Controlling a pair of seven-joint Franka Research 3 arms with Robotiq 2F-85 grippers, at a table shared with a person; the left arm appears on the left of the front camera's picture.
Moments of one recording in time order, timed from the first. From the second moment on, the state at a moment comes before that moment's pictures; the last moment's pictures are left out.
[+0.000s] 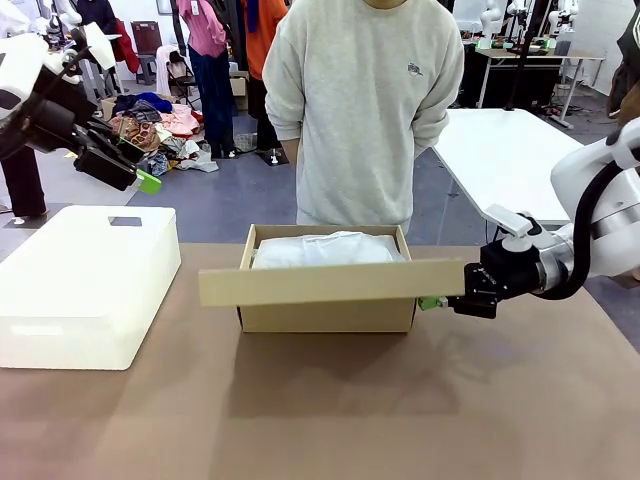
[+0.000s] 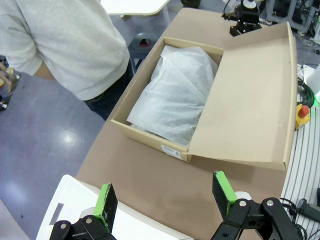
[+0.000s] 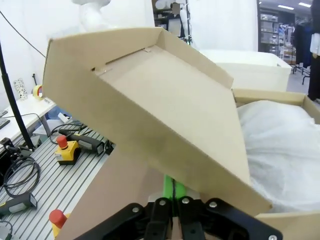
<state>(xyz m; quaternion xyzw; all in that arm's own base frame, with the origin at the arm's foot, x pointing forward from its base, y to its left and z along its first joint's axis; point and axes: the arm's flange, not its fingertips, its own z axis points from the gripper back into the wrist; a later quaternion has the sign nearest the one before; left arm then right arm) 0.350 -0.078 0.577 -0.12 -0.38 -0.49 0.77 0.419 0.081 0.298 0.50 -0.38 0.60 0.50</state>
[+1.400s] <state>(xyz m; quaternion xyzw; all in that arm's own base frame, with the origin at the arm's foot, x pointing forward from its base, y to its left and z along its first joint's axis) 0.350 -0.078 0.577 -0.12 -0.38 -0.49 0.77 0.496 0.085 0.351 0.47 -0.42 0.57 0.52</state>
